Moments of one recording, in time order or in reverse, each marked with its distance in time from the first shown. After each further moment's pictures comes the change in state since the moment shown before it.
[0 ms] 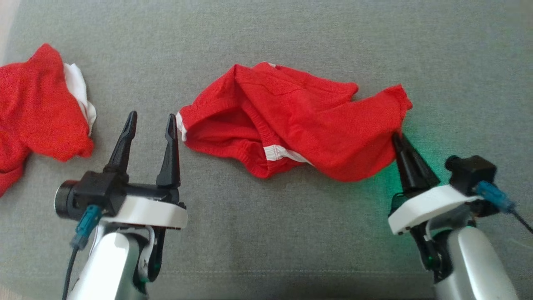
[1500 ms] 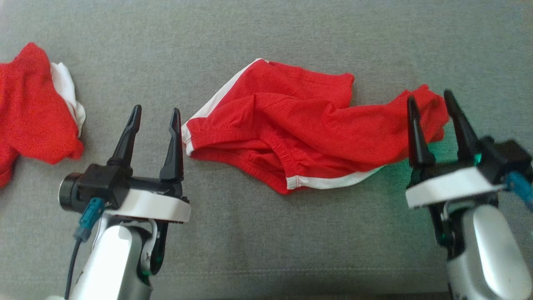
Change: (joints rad) left arm -0.028 -0.044 0.034 0.040 0.037 -0.052 0.000; right arm -0.085 -0.021 -0.058 -0.032 -0.068 0.000 -0.160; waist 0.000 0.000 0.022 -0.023
